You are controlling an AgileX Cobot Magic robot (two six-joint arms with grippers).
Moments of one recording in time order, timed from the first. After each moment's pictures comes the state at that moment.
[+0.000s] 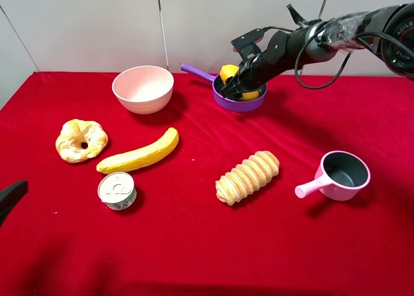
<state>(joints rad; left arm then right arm) -0.32 0.00 0.01 0.23 0.33 0.04 0.36 2.40 -1.69 0.31 0.23 -0.63</state>
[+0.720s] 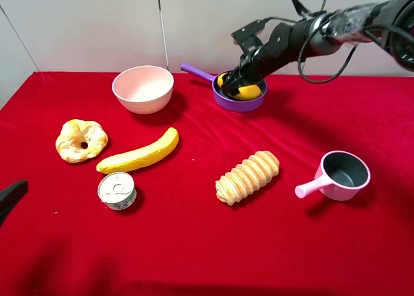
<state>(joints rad) -0.32 0.00 0.01 0.23 0.33 0.04 0.36 2.34 -1.69 0.25 0.24 -0.63</state>
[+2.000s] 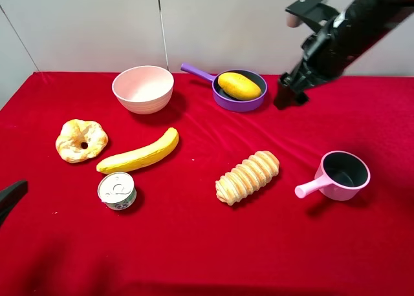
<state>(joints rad) -0.32 0.00 0.01 0.23 0.33 0.04 0.35 1.61 -1.11 0.09 0.69 -0.54</state>
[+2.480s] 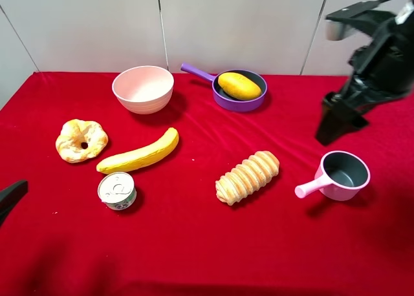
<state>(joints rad) -0.32 0.00 0.01 0.23 0.33 0.04 0.35 1.39 -1.07 0.09 1.17 -0.40</state>
